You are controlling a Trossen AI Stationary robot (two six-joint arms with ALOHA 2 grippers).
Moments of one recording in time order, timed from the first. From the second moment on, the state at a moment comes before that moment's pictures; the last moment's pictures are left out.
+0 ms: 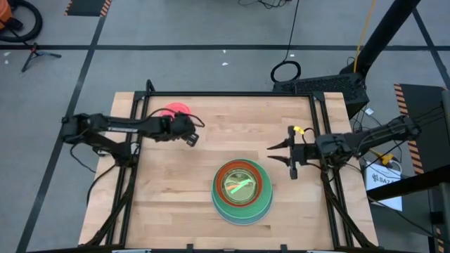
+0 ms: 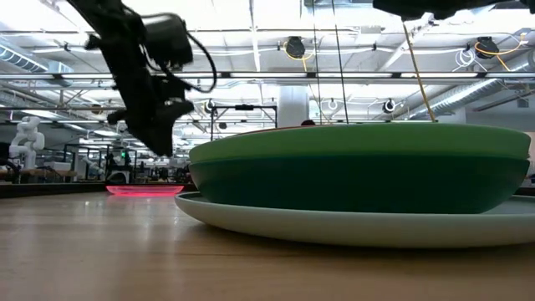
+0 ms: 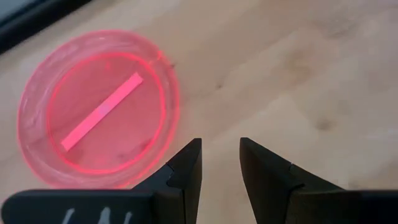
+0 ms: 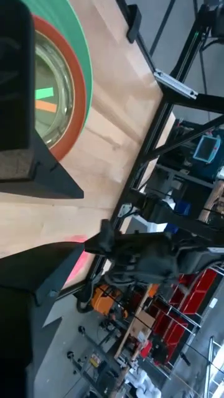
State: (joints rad) left arm 0.23 1.35 0.76 -0.55 -0.42 -0.66; right arm 0.26 0.74 0.50 0.08 0.26 -0.35
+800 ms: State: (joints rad) left arm 0.44 1.52 0.76 -0.49 -0.31 -0.54; right arm 0.26 0.71 0.50 0.05 0.26 -0.38
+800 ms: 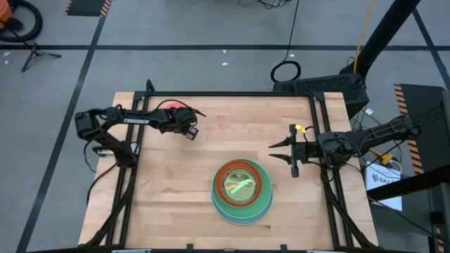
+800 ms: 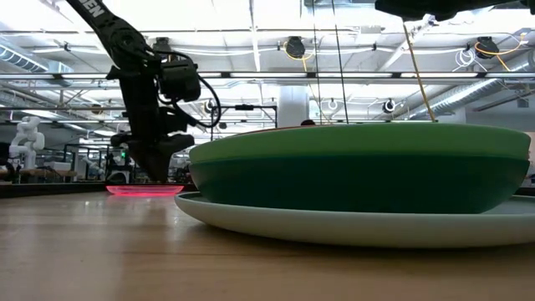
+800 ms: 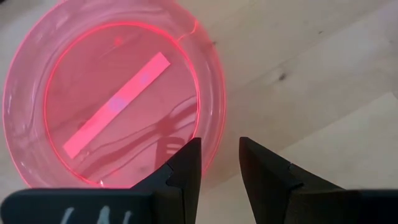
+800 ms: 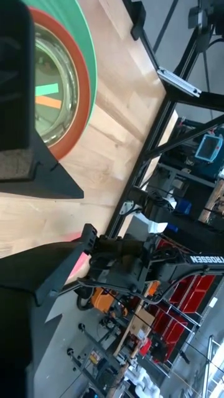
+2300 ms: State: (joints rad) left arm 0.42 1.52 0.76 -0.44 -0.32 -0.36; right arm 0.26 0.71 0.50 0.05 0.26 -0.38
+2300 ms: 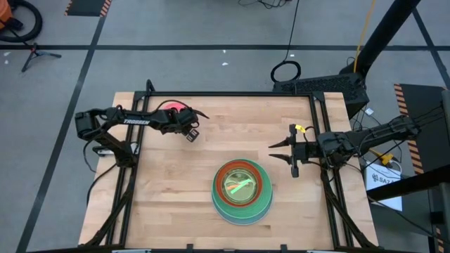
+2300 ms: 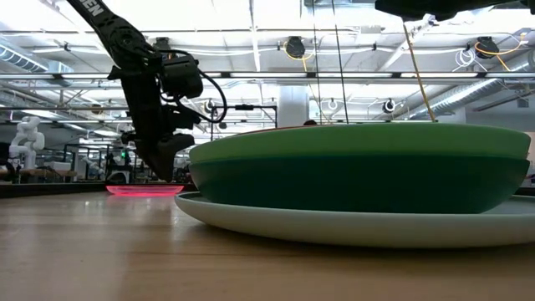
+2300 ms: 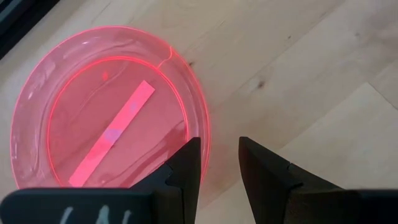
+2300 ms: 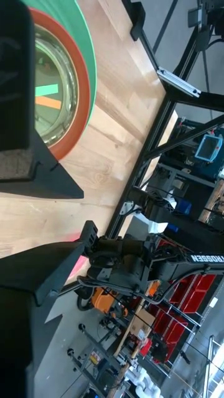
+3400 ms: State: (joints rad) left arm 0.43 1.66 0.76 -0.46 -0.36 -0.37; right arm 0.25 0.71 0.50 0.03 0.29 -0.36
